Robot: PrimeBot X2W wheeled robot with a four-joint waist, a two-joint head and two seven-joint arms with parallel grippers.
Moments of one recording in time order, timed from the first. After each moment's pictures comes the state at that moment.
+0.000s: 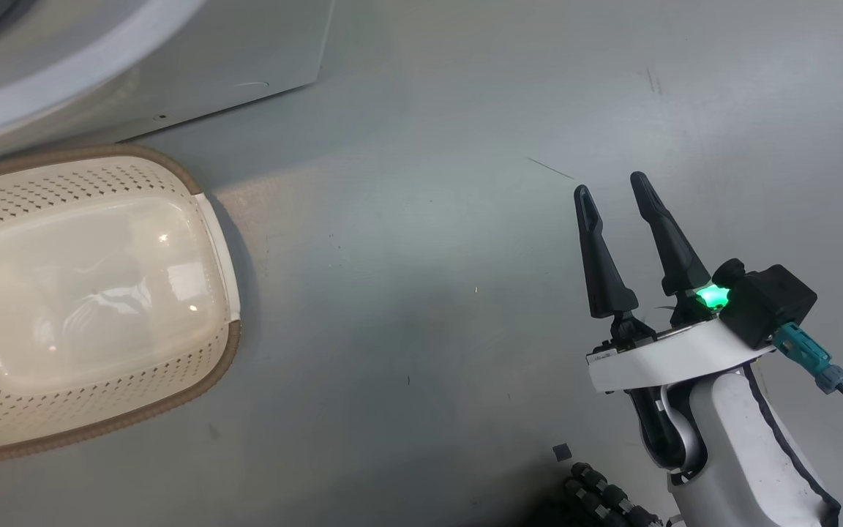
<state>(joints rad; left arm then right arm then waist) -1.10 0.34 -0.15 0.63 -0.50 0.08 0.43 -0.24 -0.04 0.30 0.05 0.43 0.12 -0.26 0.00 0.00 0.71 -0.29</state>
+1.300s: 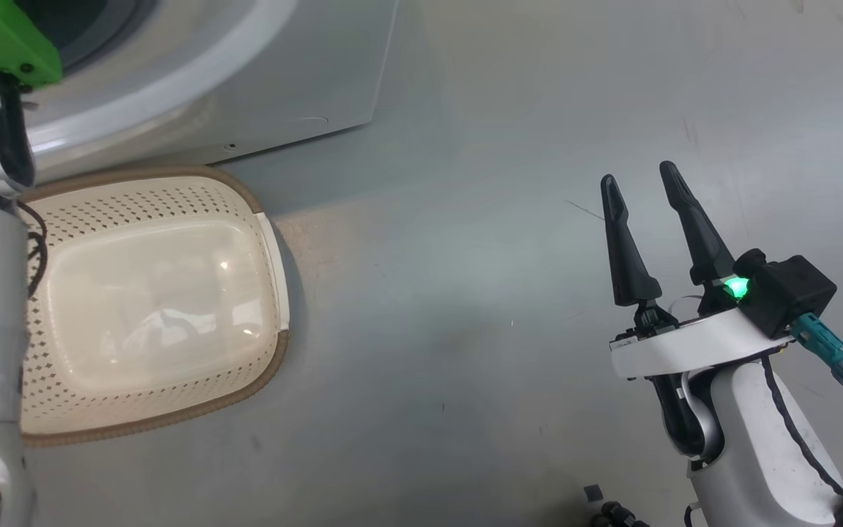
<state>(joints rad) -1.00 0.22 -0.16 0.58 -0.45 0.08 -0.01 -0.26 -0.04 0.23 0.08 0.35 0.12 -0.26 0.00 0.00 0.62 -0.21</state>
